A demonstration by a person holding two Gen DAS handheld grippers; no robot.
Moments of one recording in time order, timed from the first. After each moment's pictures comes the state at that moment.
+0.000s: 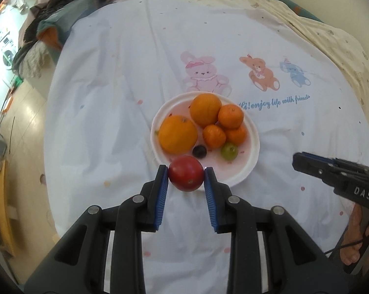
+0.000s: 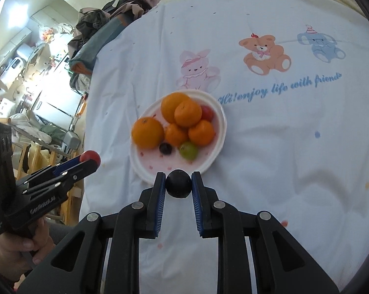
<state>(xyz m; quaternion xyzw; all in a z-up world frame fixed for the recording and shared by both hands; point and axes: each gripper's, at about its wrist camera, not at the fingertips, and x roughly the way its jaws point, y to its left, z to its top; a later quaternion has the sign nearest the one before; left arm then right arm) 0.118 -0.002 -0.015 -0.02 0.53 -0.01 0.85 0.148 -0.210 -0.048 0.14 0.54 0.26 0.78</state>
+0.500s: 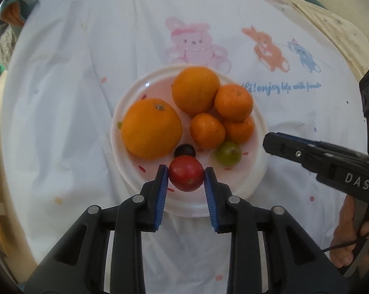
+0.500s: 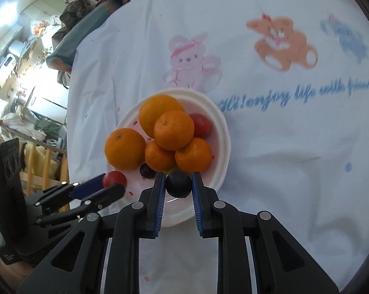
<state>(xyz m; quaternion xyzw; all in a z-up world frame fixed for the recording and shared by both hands) 0.167 -0.015 -0.091 -0.05 0.59 -0.04 0.80 0.209 -0.184 -0.107 0.14 0.59 0.27 0.75</state>
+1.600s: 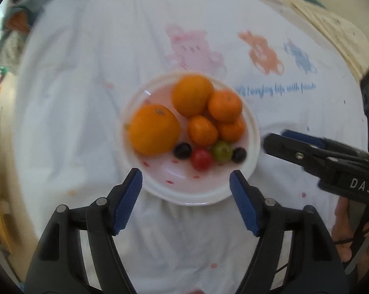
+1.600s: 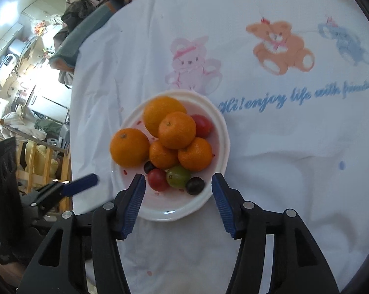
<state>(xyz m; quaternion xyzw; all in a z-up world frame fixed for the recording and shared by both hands) 0.156 -0.015 -0.051 -0.04 0.58 -0.02 0.81 0.204 -0.190 -0.079 0.14 0.58 0.27 0.76</state>
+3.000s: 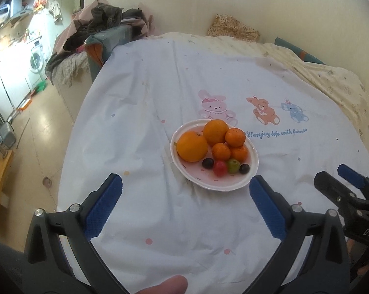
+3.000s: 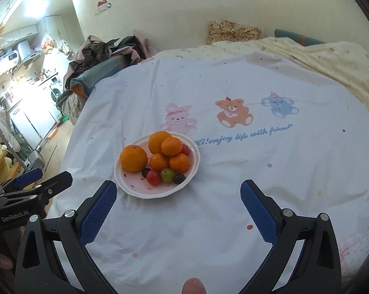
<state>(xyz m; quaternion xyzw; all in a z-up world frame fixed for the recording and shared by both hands) 0.023 0.006 0.004 -0.05 0.39 0.05 0.92 0.046 -0.211 -0.004 0.05 0.37 0.17 0.91</state>
